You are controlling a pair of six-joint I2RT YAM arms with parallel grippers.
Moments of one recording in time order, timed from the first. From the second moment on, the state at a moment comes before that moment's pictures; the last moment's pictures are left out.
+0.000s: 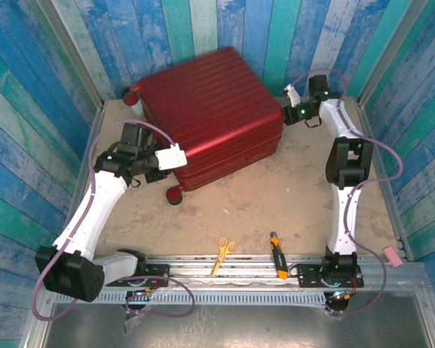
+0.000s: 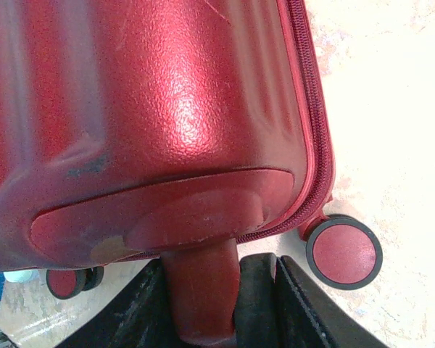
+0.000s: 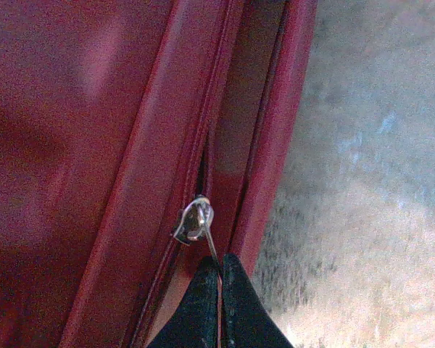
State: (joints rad) left arm -0.23 1.18 1.12 -0.86 0.22 1.10; right arm 0.02 2.40 2.18 -0.82 -0.75 -0.31
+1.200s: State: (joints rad) left arm 0.06 1.63 1.48 -0.72 -0.22 -0.36; right arm 0.10 2.31 2.09 -0.55 -0.68 -0.20
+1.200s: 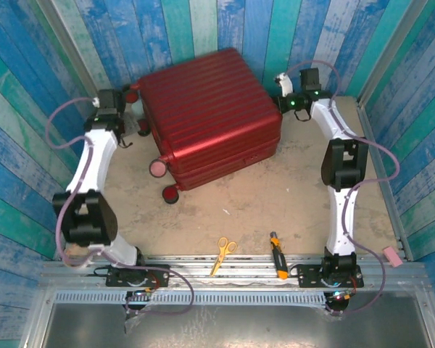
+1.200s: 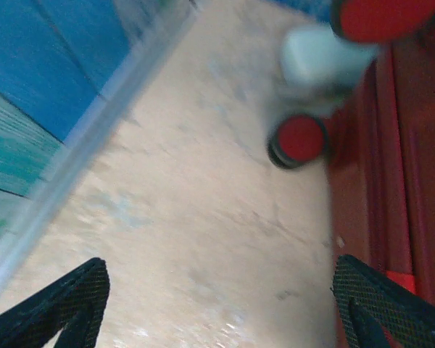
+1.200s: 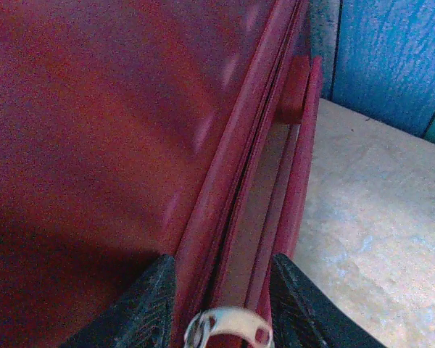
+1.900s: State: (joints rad) left arm 0.07 2.06 2.13 -0.83 -0.02 -0.21; right arm 0.28 1.76 1.34 -0.36 -0.64 -0.32
